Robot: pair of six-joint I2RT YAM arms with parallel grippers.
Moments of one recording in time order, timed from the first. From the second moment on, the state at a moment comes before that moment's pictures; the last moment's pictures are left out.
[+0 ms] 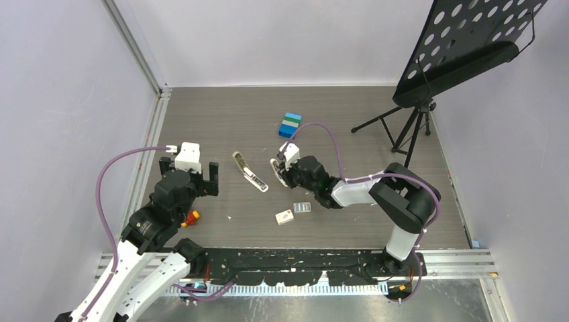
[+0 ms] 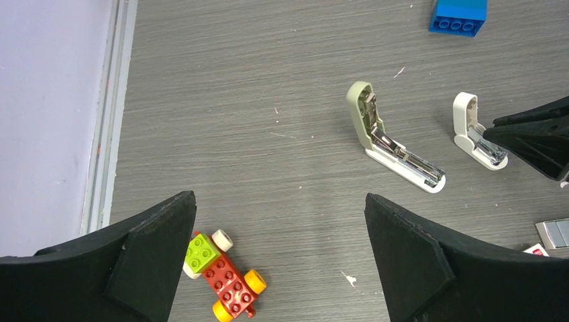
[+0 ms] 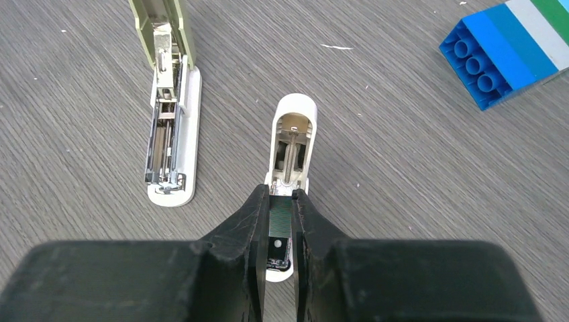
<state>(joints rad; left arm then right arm) -0.56 0.53 0.81 -0.69 -0.50 -0.08 0.86 1.74 0.73 0.66 0.07 -0.02</state>
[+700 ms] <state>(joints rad) -0.55 0.53 0.81 -0.69 -0.47 -0.09 0.85 1.78 0.74 0.66 0.06 -0.01</state>
